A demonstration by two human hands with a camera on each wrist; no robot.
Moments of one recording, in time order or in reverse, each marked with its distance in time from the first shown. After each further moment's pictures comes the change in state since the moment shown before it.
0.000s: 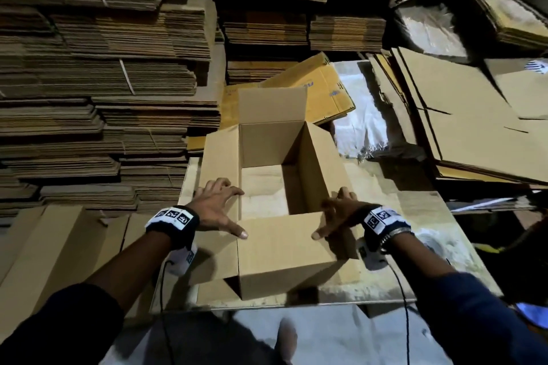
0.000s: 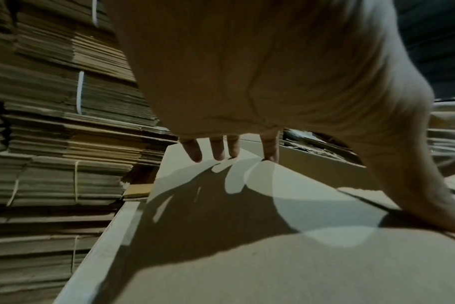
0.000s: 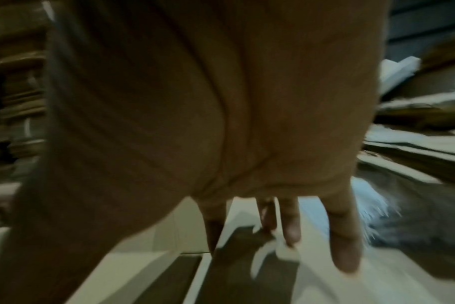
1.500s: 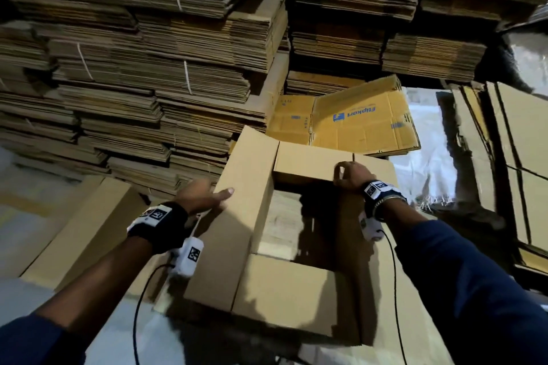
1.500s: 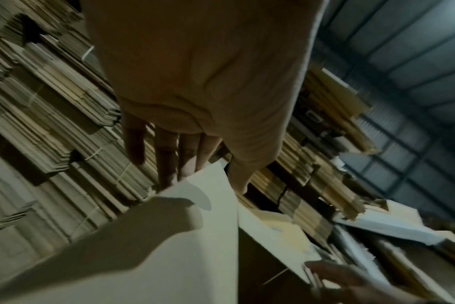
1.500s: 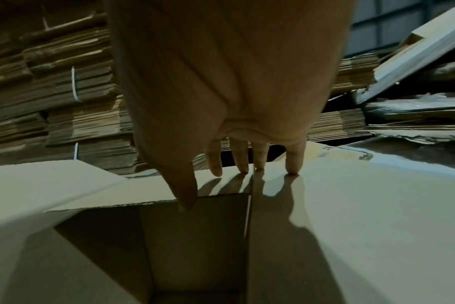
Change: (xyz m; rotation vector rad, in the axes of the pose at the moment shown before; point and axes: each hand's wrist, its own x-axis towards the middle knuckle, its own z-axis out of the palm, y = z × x) left_hand 0.004 -0.052 -0.060 -0.512 0.220 -0.529; right_hand 0.254 0.004 -0.132 0.090 0.354 -0.233
